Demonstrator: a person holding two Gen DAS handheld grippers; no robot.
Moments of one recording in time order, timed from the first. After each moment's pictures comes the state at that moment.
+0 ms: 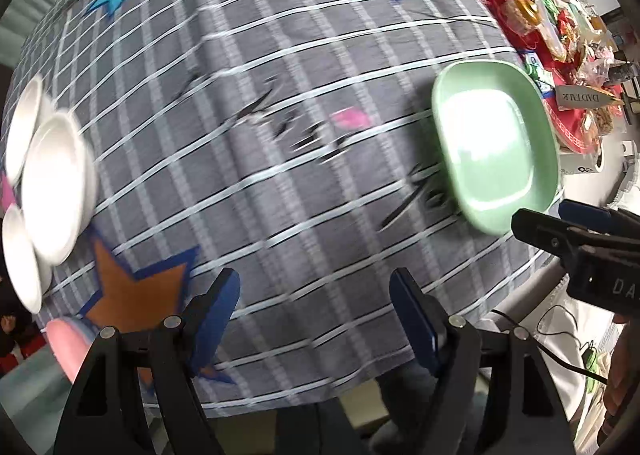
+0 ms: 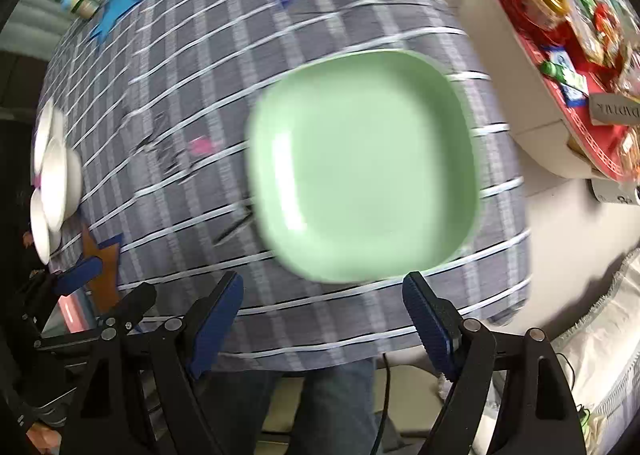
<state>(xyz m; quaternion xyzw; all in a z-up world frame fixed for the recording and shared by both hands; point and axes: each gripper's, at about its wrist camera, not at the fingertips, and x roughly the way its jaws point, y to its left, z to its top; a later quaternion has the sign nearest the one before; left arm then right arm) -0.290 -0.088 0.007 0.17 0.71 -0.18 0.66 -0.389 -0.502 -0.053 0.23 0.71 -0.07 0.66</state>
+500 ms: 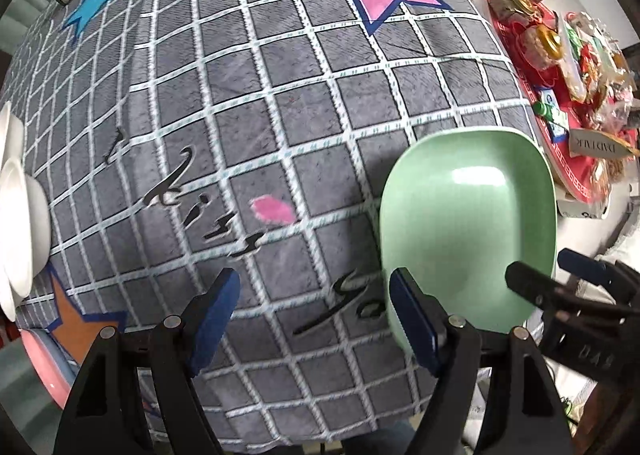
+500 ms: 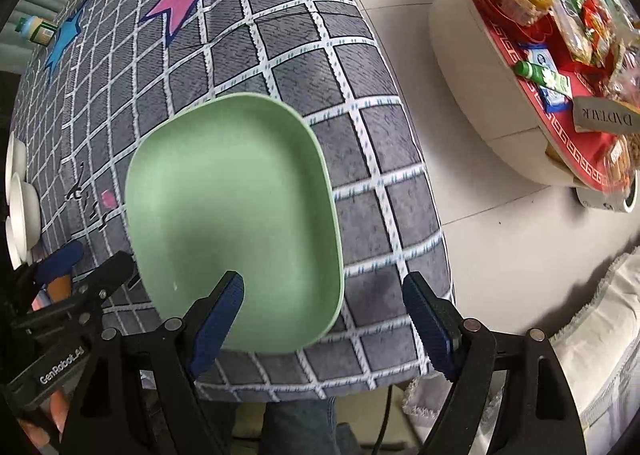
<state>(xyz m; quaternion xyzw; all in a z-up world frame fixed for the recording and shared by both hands) -0.253 -0.152 -0.040 0.13 0.71 -0.14 0.68 -0.361 -0.620 -0.087 0.21 0.72 -0.08 0.65</state>
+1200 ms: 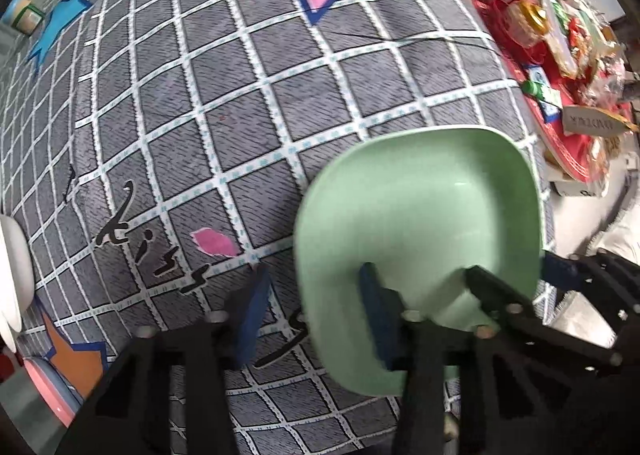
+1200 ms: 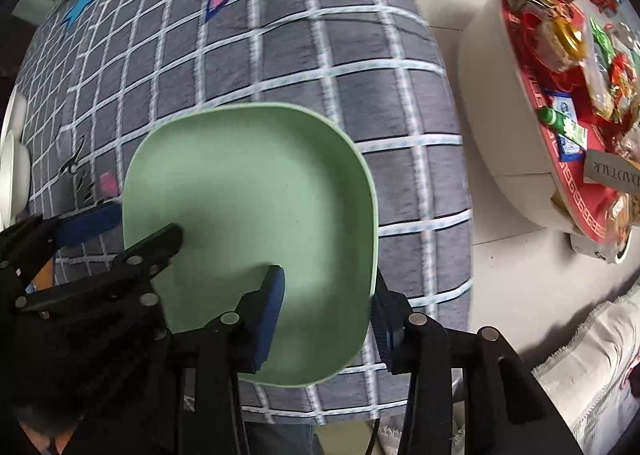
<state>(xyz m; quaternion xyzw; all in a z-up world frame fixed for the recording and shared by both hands) -0.250 -0.194 -0.066 0.16 0.71 -0.18 0.66 -0.336 -0.593 -0.082 0.14 0.73 -0.05 0.67</state>
